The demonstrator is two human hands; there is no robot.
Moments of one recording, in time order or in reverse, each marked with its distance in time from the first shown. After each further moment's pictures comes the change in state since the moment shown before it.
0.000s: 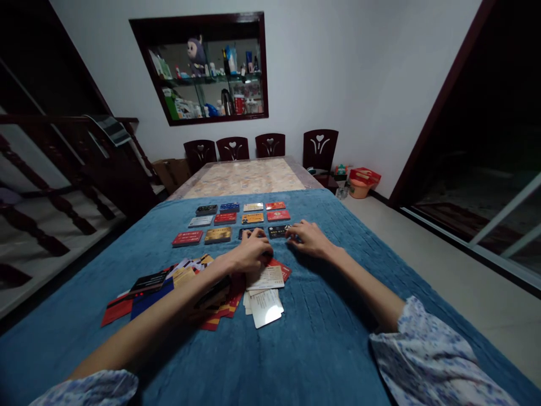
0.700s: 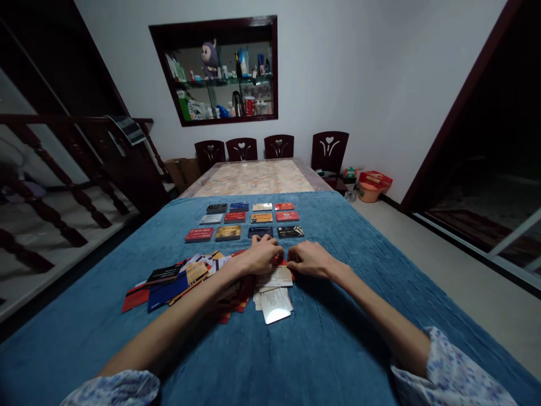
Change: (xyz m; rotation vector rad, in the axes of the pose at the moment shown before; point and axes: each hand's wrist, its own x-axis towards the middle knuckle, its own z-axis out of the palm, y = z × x) left_hand -0.009 0.017 -0.003 0.010 -0.102 -0.089; right_hand -0.013 -0.075 -0.020 0.099 -0.360 0.197
